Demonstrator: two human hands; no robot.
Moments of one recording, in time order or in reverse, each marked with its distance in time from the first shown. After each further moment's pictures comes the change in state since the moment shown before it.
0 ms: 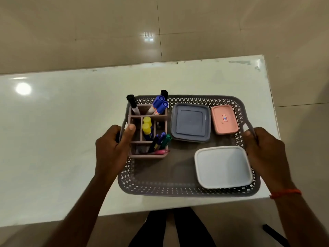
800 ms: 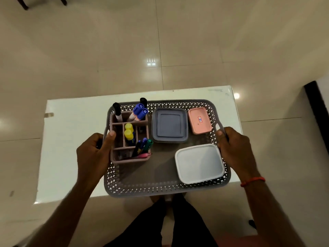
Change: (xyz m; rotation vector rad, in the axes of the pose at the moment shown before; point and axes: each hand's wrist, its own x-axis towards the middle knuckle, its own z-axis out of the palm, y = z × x) left_hand -0.082 0.115 -0.169 -0.012 0.132 -0.012; right_hand -0.071 -0.097 -0.122 0.078 -0.021 -0.094
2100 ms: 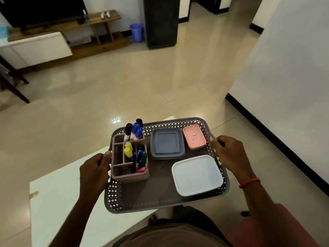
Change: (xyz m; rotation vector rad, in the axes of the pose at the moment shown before) left_hand -0.076 0.159 -0.058 0.036 -0.228 0.287; right_hand -0.161 -0.014 -0.206 0.211 0.342 0.211
